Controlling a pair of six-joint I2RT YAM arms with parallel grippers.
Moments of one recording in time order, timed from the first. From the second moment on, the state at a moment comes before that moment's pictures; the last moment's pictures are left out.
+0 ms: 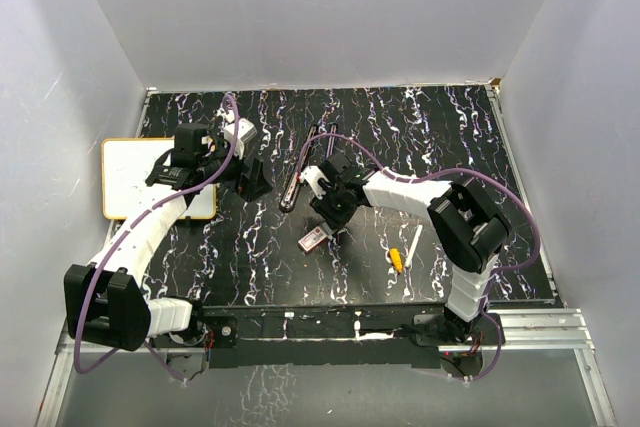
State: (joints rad) left arm -0.20 1.26 0.98 -0.44 0.62 0.24; right arm 0.73 1.83 1.19 -0.48 -0.18 -0.24
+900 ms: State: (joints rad) left arm -0.20 1.26 0.98 -0.44 0.62 0.24; right arm 0.77 1.81 1.14 -0.43 -0.10 -0.29
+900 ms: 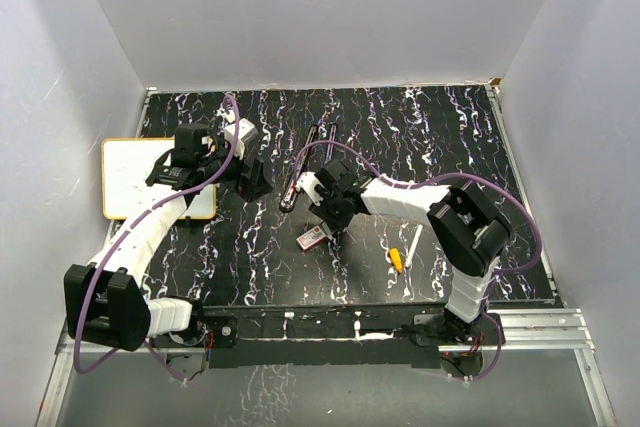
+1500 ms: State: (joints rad) left arm -0.20 1.26 0.98 -0.44 0.62 0.25; right arm 0.77 1.80 1.16 -0.45 -0.11 -0.29
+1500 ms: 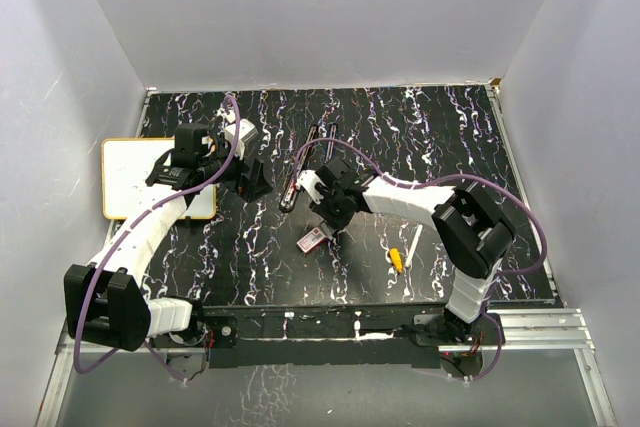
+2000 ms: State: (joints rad) left arm -0.20 1.26 0.98 -0.44 0.63 0.25; right arm 0.77 1.79 1.20 -0.47 -0.26 -0.31
